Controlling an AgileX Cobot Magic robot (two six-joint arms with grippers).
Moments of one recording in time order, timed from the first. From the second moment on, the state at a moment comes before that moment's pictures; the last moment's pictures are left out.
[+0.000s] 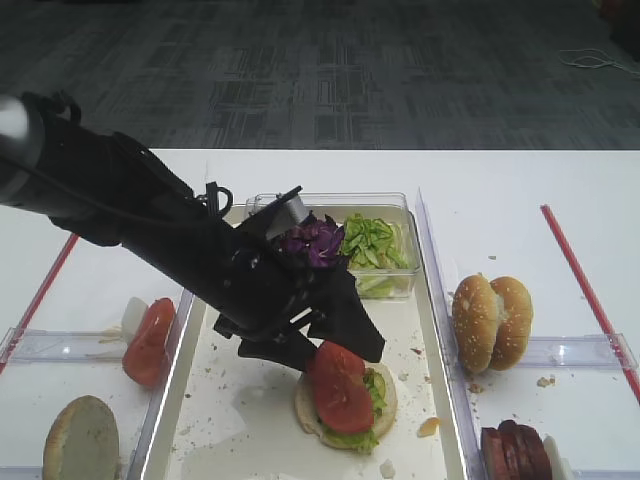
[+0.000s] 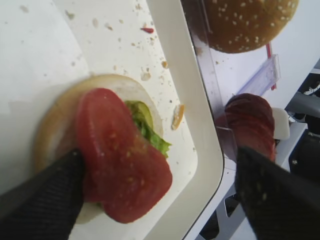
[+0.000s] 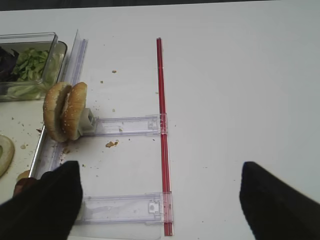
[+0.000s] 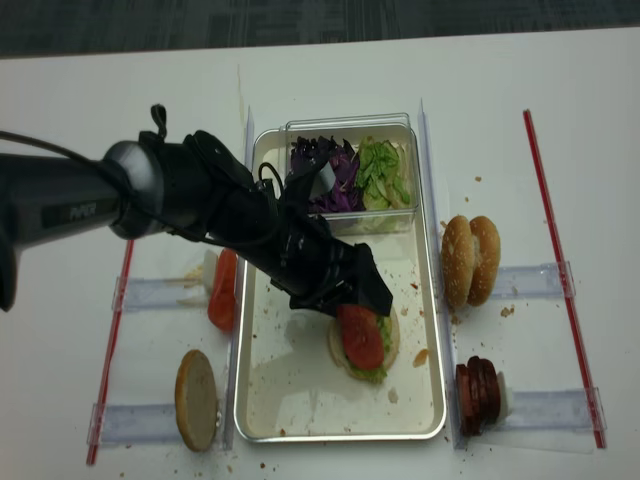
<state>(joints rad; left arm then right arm) -0.49 1.88 -1.03 -1.15 0.87 0.70 -0.07 -0.02 -0.48 0.04 1.12 -0.01</state>
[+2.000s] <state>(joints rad) -0.42 1.70 -1.03 -0.52 0.85 0.30 -0.07 -0.02 -0.48 0.04 1.12 -0.01</state>
